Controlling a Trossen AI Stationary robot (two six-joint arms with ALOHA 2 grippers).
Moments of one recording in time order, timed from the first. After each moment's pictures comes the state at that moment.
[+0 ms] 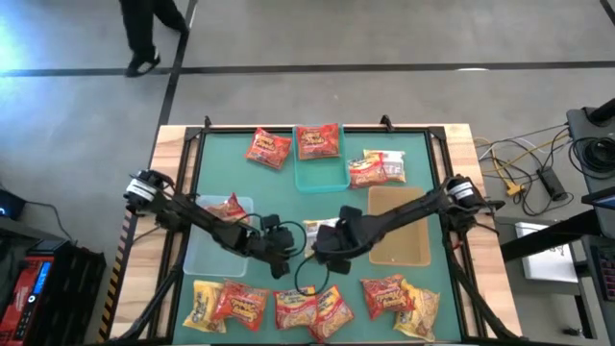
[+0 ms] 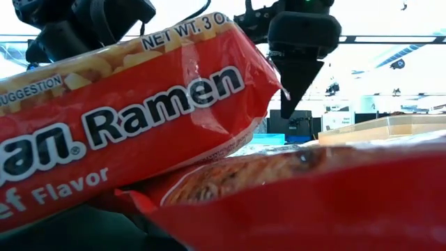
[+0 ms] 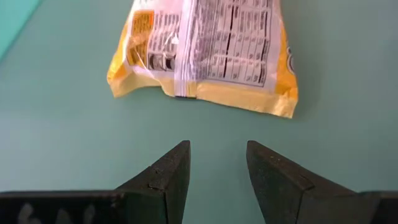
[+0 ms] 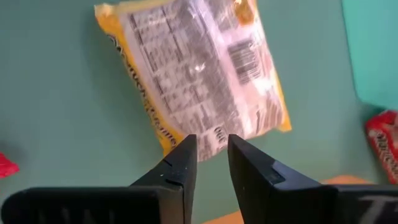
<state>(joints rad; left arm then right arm) -0.37 1.75 0.77 0.09 -0.43 -0.47 0.30 1.96 1.59 -1.07 0.27 0.52</state>
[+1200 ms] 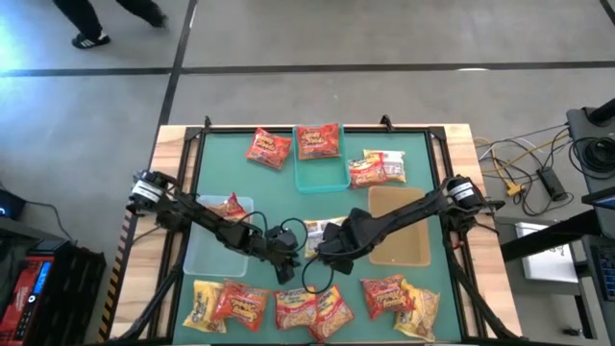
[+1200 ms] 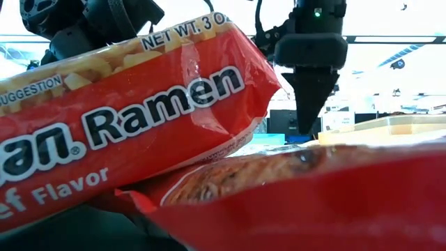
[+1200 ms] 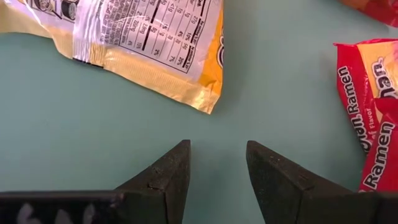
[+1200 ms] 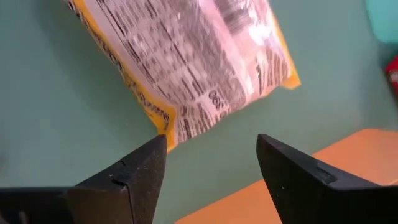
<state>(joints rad) -0.35 1.80 0.77 0.22 -0.13 -0.73 0.31 1.96 1.52 -1.09 0.23 0.70</state>
